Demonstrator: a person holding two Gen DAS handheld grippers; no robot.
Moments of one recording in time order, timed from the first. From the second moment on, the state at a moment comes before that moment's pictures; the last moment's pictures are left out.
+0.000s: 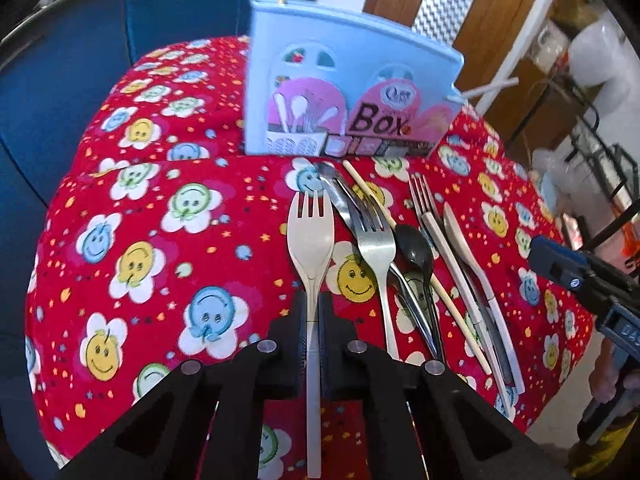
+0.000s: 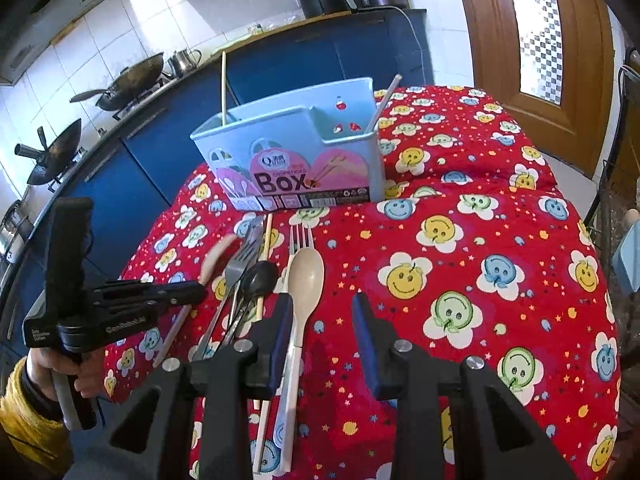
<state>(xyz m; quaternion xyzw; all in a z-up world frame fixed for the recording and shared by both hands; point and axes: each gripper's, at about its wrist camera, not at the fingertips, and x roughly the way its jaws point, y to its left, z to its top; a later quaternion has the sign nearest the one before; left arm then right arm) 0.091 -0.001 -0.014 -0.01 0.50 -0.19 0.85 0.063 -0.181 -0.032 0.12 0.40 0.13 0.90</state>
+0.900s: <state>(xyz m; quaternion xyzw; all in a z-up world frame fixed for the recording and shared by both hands) 0.073 0.038 0.022 -0.07 0.37 -0.19 0.91 0.087 -0.147 -0.058 0.09 0.52 0.16 0.84</state>
